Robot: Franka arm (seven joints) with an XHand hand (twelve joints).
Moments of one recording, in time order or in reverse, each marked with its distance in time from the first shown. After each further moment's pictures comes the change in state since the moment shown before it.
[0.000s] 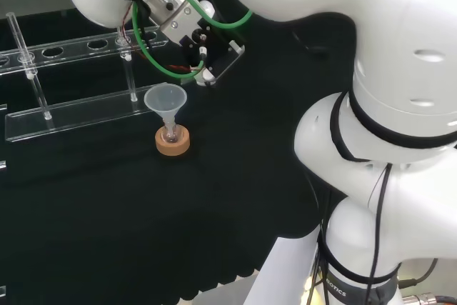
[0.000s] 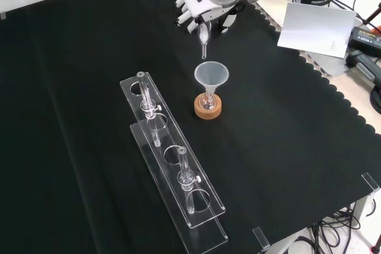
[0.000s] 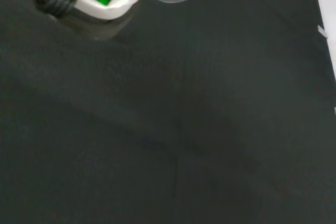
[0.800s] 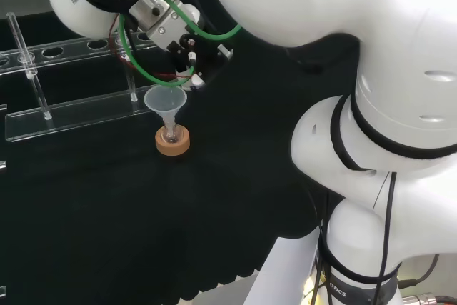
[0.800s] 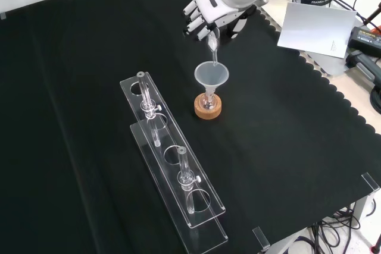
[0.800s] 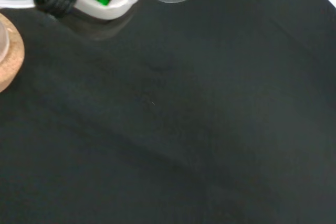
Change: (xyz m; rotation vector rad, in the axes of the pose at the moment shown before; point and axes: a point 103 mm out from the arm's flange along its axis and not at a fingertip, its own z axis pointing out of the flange) arm 0.023 -0.014 -0.022 -0.087 -0.005 -0.075
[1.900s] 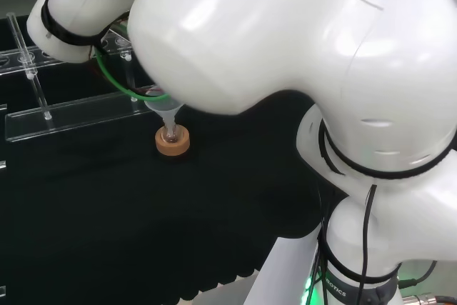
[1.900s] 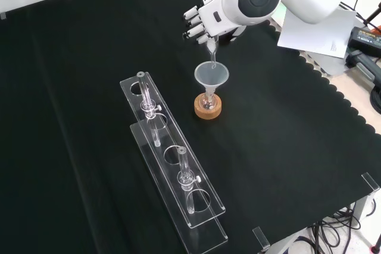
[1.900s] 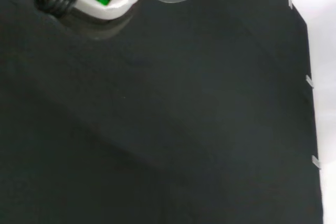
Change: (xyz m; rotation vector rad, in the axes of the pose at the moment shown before) arm 0.008 0.005 -0.006 0.016 -0.160 0.019
